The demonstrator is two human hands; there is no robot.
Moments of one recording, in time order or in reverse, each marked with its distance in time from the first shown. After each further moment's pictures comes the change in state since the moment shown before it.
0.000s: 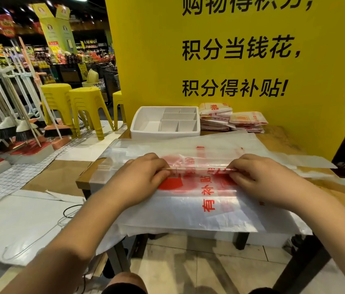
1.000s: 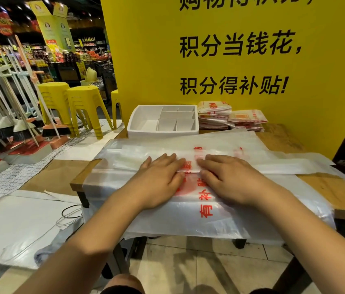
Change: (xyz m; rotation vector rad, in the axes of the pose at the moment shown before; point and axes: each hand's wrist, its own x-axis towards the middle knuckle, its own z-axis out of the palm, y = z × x) left_hand 0.022 0.023 0.024 0.097 -0.204 -0.047; right_hand 0.036 -0.031 0.026 -0.030 -0.110 0.017
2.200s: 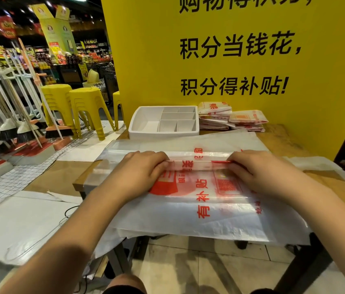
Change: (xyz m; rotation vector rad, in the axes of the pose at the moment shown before) left_hand -0.011 -0.024 -0.026 -0.040 0.195 0.028; right_hand -0.024 0.041 -0.026 -0.071 0.145 -0.036
